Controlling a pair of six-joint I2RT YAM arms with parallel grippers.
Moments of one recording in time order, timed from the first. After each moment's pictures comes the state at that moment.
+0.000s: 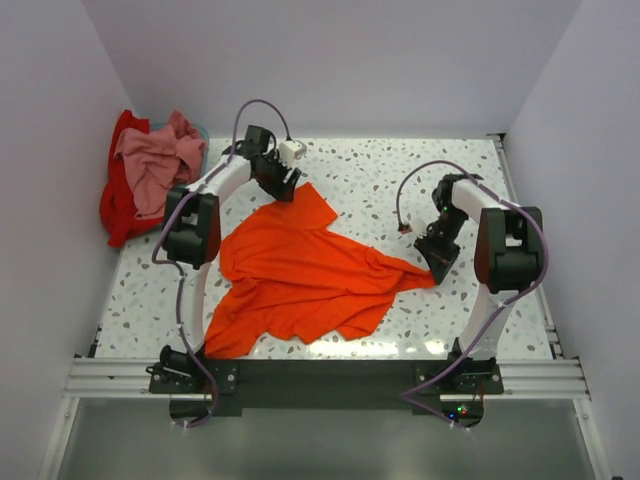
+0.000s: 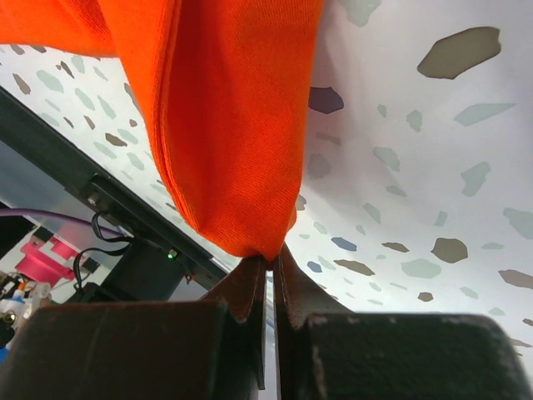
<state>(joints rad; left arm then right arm) -0.24 2.29 1.89 -0.60 0.40 0.41 0.03 1.95 1.35 -1.36 -0.22 -0.78</state>
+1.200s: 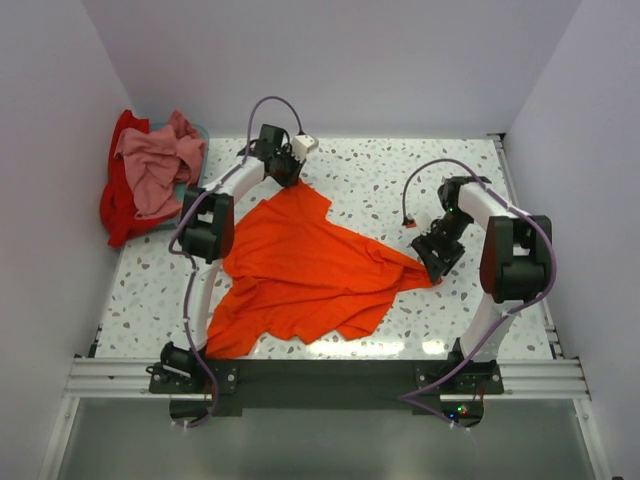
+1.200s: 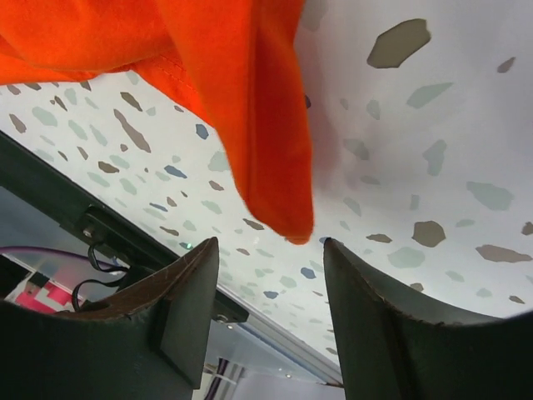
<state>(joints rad) -0.29 2.47 2.06 -0.46 0.34 0.41 0.01 1.87 1.32 -1.27 -0.23 -0.72</state>
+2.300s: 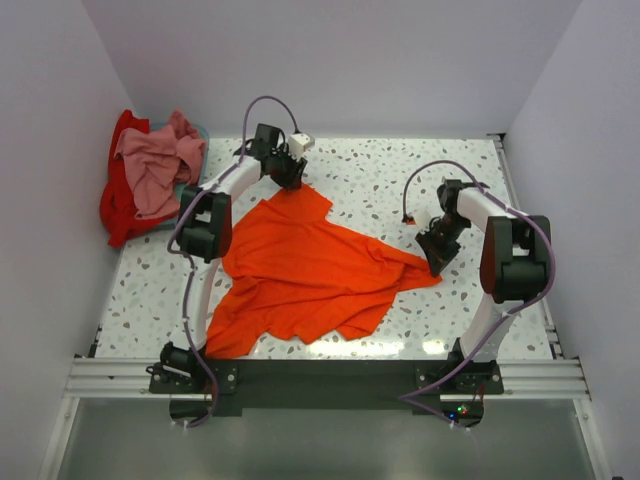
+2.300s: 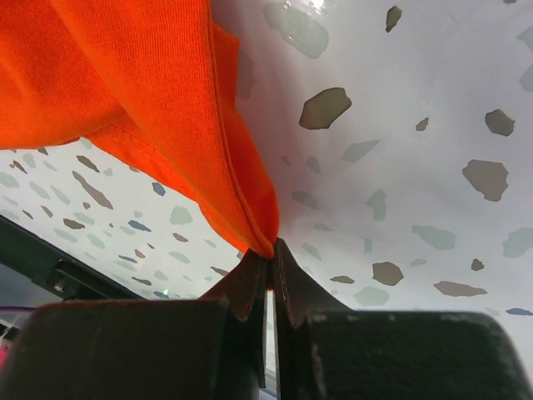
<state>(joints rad) -0.27 2.47 2.05 -0.45 0.41 0.37 0.01 1.86 1.24 -1.08 -0.23 -0.67</state>
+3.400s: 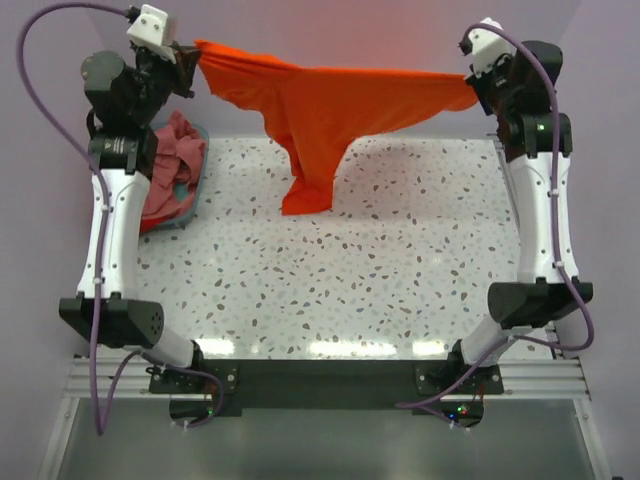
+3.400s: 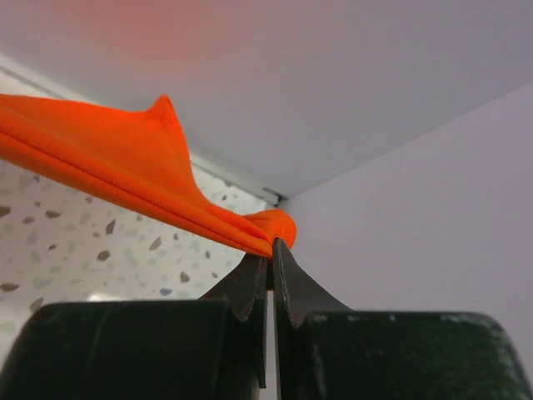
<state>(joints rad) 0.01 1.58 1.90 -0.16 0.39 0.08 0.02 1.70 2.15 -0.75 0.04 -0.63</state>
